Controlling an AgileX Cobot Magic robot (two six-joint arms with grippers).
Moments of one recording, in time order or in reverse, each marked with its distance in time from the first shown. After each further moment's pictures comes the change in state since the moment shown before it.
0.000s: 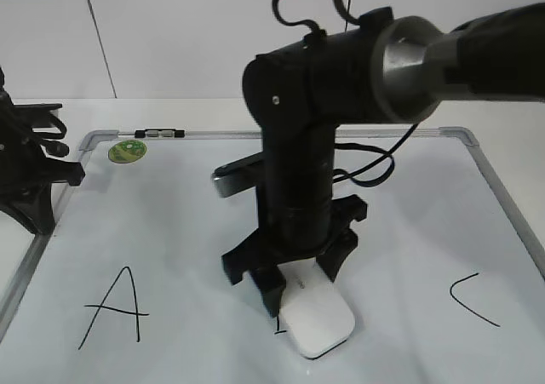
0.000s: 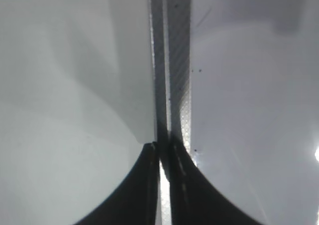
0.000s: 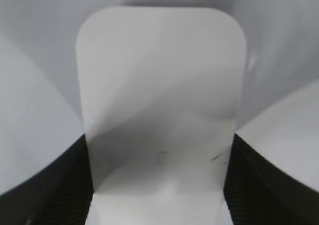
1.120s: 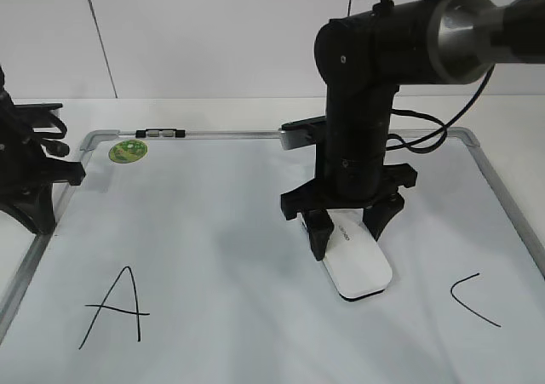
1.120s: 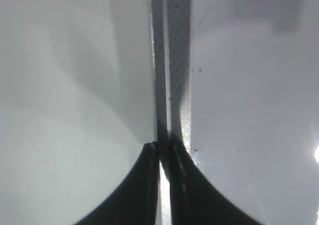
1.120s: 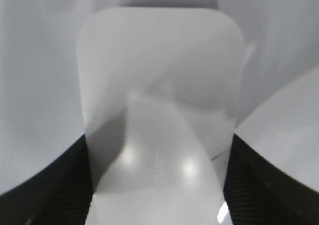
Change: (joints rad) left arm 0.000 0.000 0.000 0.001 0.000 0.000; right arm -0.201 0.017 -0.046 -0.043 -0.004 0.013
